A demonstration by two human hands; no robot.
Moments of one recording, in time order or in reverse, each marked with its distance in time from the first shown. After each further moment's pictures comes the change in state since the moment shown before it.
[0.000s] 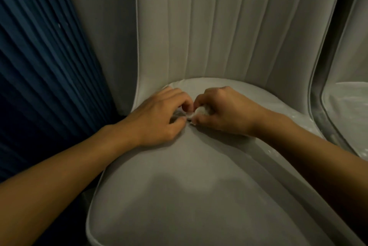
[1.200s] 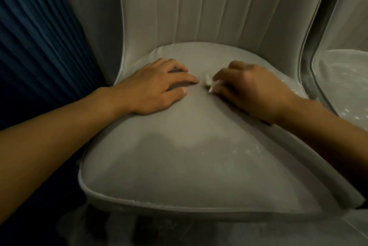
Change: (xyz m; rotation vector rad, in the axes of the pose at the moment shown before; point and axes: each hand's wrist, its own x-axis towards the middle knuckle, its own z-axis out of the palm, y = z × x) left_hand -0.004 -0.001 0.016 0.117 -0.210 -0.058; right_hand -0.067 0.019 0.007 -0.238 0.150 0.030
